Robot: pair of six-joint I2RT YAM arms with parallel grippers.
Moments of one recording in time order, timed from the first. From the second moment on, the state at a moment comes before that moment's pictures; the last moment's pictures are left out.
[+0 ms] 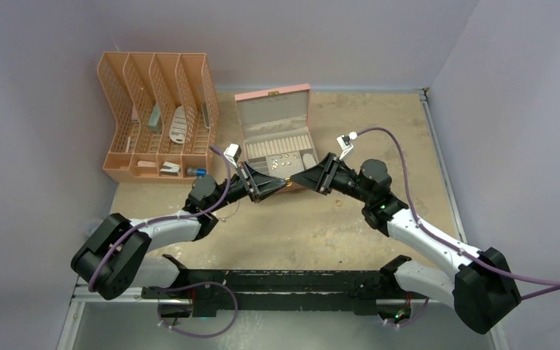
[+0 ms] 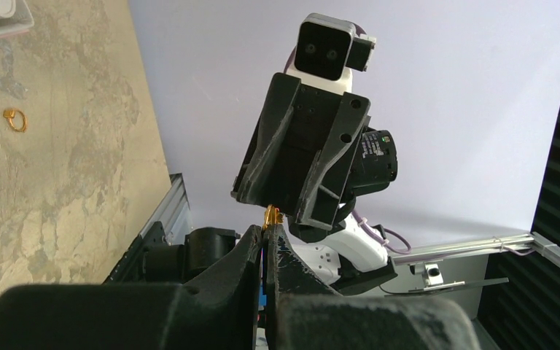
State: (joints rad) left arm -0.60 1.31 0.38 1.08 0.49 -1.56; right arm 0.55 1.06 0.55 0.45 -0.52 1.10
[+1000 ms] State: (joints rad) left arm -0.60 1.29 0.38 1.03 0.48 -1.51; right arm 0.55 1.09 0.55 0.42 -0.54 1.11
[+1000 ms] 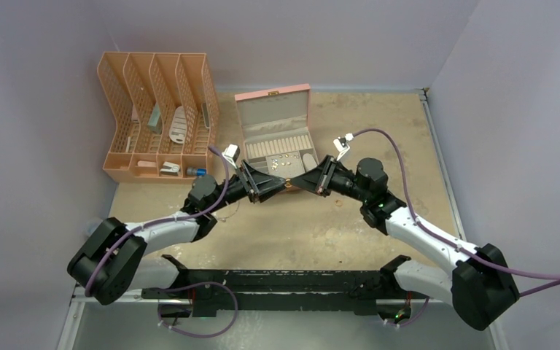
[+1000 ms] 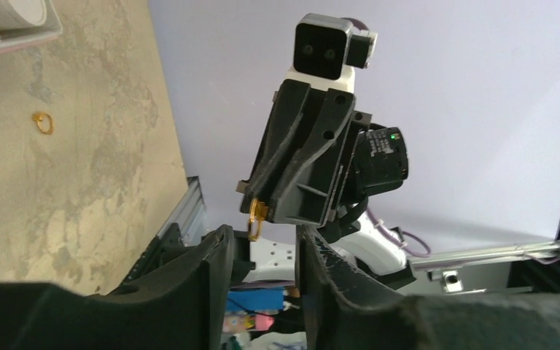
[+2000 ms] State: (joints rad) left arm -0.60 0.83 0.87 -0.41 -0.14 -0.58; right arm 0.55 1.74 1.37 -0.23 0.14 0.47
